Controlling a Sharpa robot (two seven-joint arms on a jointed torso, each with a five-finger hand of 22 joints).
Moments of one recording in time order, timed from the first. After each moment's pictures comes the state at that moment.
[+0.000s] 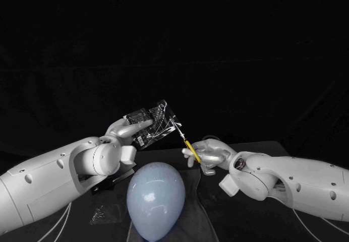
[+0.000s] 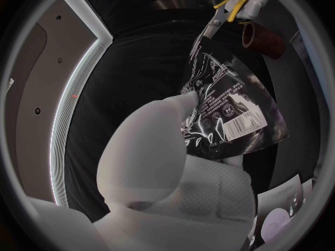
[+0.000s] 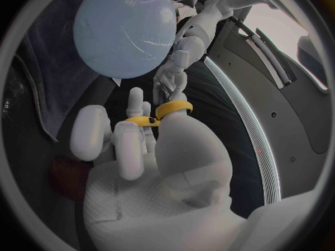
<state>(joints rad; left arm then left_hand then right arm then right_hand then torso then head) 1.32 -0.59 0.08 1.30 0.04 -0.32 0.15 1.54 -0.10 0.58 0.10 0.05 0.96 0.17 0.46 0.26 1.27 0.11 0.07 0.06 1.18 0.08 0.13 0.27 0.17 1.13 0.18 0.15 0.07 1.29 -0.96 -0.09 1.64 -0.45 -0.28 0.13 1.27 0.13 -0.43 0.26 0.05 0.69 0.14 0.52 1.01 1.03 0.07 0.44 0.67 1.47 -0.01 1.47 1.30 0.09 1.36 0.08 1.19 1.31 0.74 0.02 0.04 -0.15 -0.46</state>
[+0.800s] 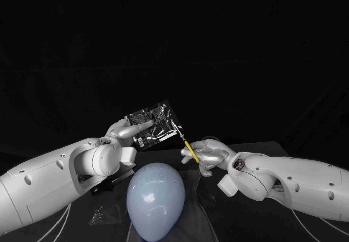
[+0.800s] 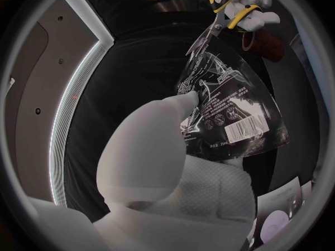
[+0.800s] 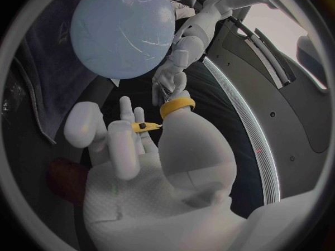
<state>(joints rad) 1.32 -0.59 0.08 1.30 0.03 -0.30 0.15 1.53 -0.10 0.58 0.10 0.05 0.96 0.16 0.46 0.26 1.27 0.11 0.07 0.06 1.18 0.08 0.13 0.27 0.17 1.13 0.18 0.15 0.07 1.29 -0.95 -0.09 1.64 -0.44 -0.28 0.13 1.23 0.03 -0.39 0.29 0.05 0.56 0.17 0.40 0.91 0.90 0.16 0.24 0.41 1.46 0.06 1.45 1.25 0.09 1.30 0.17 1.10 1.31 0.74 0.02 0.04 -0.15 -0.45</state>
